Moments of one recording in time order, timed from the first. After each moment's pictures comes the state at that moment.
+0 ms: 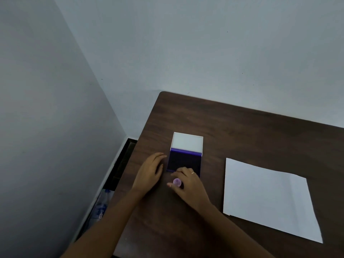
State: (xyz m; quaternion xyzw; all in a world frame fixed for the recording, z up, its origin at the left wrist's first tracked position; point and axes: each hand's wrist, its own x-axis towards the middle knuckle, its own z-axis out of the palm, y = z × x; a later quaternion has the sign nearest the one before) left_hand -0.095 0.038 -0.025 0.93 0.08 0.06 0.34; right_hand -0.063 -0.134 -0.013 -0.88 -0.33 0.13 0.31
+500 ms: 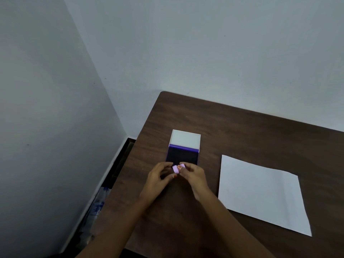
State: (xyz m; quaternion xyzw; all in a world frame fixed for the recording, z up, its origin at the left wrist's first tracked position) left_hand -0.128 -0.012 -0.010 0.82 0.14 0.06 0.55; right_hand -0.061 -0.139 0.001 -0.71 0.08 0.29 0.64
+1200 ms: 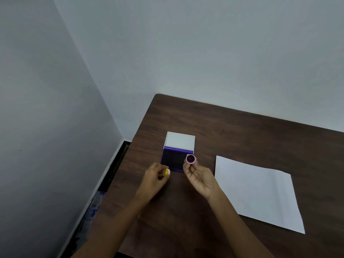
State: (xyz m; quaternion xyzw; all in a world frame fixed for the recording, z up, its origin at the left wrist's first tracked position) left_hand -0.115 -0.013 -0.001 0.88 0.14 0.04 0.45; right_hand -0.039 -0.168 0.027 -0.19 0.30 0.37 0.86
